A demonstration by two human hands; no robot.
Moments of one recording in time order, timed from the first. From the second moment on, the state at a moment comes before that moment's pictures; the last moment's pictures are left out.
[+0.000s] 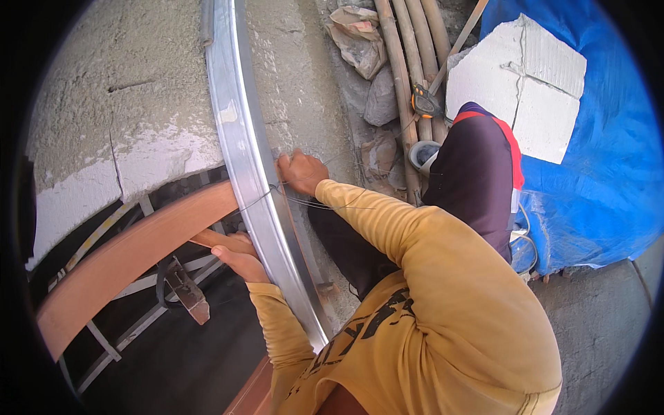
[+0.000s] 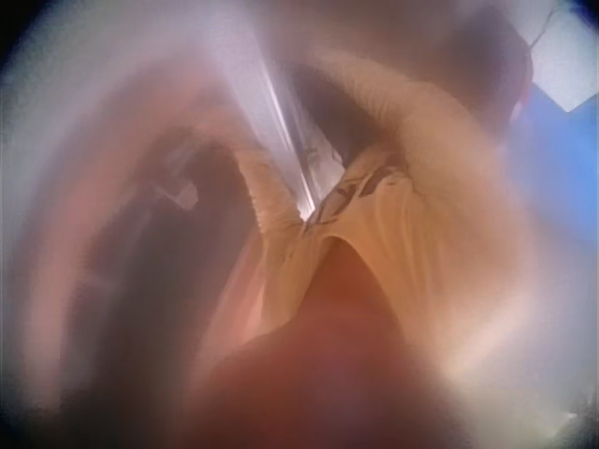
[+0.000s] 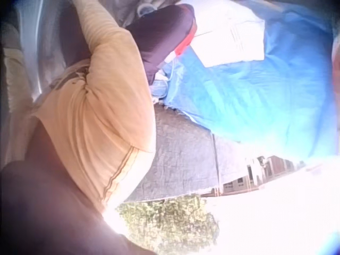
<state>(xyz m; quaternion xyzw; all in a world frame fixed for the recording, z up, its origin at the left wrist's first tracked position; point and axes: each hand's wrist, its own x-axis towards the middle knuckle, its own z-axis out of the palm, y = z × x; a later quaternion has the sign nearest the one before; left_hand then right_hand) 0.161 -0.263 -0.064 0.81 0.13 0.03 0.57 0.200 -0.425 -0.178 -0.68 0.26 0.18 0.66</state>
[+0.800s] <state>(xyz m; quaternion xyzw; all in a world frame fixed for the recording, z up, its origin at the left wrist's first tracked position) 0.158 -0.260 -0.057 0.90 0.11 -0.05 0.42 0.216 -0.405 -0.282 -0.64 0.02 0.00 0.77</state>
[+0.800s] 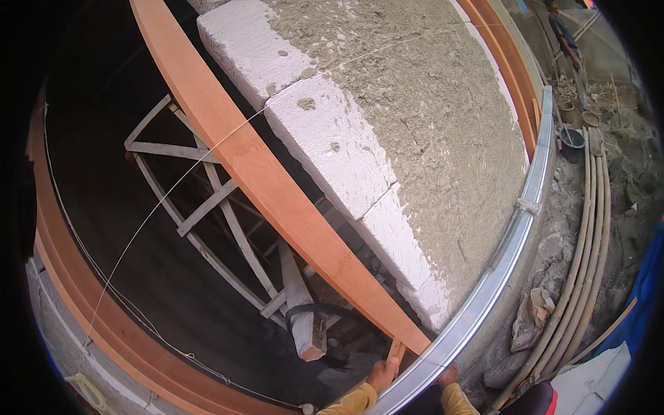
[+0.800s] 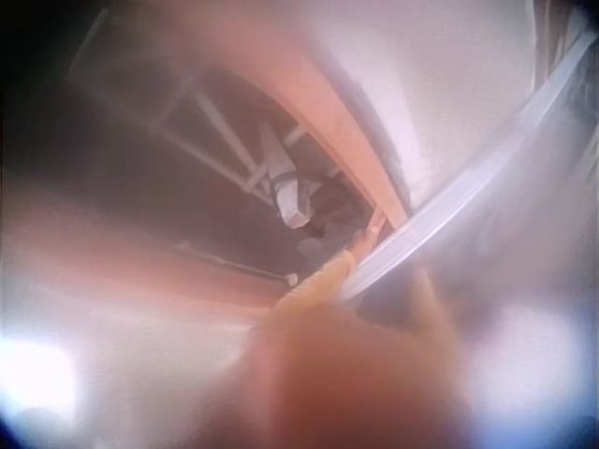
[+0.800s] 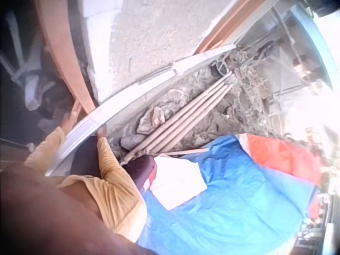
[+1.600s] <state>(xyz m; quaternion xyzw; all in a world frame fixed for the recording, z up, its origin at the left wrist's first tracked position) 0.153 -0.269 -0.046 0.88 0.10 0.02 0.46 0.238 -0.419 -0.276 -0.68 -0.06 0.08 0.73</state>
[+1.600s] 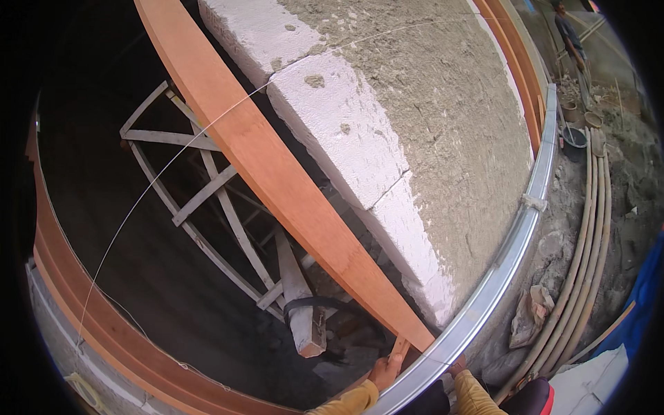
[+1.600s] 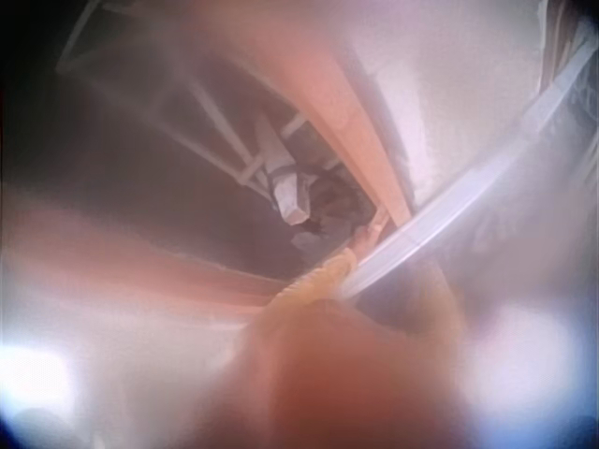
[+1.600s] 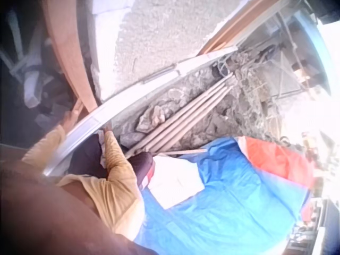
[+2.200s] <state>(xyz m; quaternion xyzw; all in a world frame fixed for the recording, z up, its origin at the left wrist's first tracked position) 0.156 -0.277 -0.040 0.89 0.08 0.02 0.45 0.236 -0.418 -0.288 -0.69 -0.04 0.04 0.72</state>
